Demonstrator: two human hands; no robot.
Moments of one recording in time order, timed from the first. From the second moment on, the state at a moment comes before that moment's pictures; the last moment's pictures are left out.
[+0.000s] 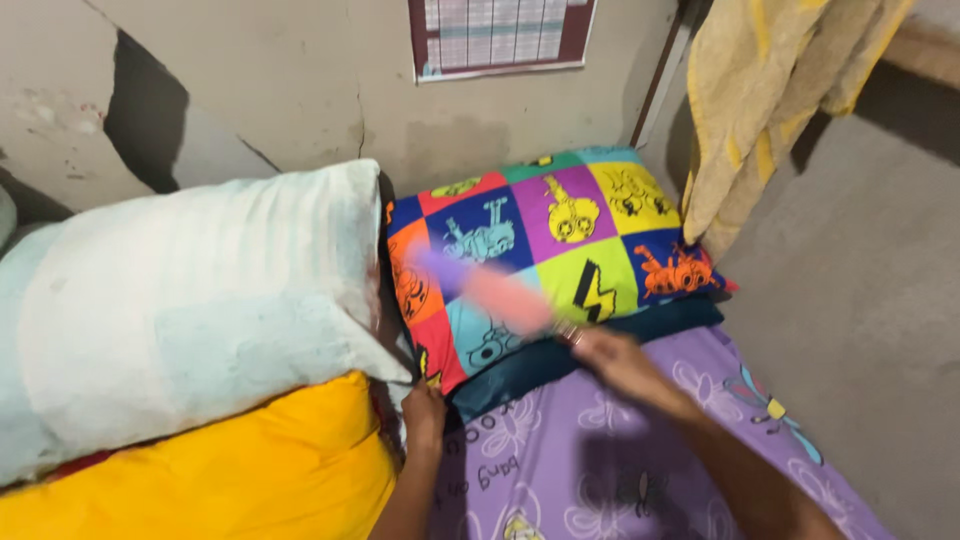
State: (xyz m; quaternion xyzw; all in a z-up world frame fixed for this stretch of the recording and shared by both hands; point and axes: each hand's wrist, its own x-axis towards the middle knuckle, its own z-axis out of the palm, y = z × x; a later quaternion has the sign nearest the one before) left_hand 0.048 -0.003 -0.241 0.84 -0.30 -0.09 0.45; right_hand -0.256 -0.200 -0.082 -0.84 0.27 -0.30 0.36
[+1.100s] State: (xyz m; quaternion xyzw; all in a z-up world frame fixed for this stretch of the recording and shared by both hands) left_hand 0.051 -0.007 -0.228 0.83 -0.25 -0.17 0.48; right_hand -0.204 -0.180 -0.107 -0.82 0.37 -0.30 0.33
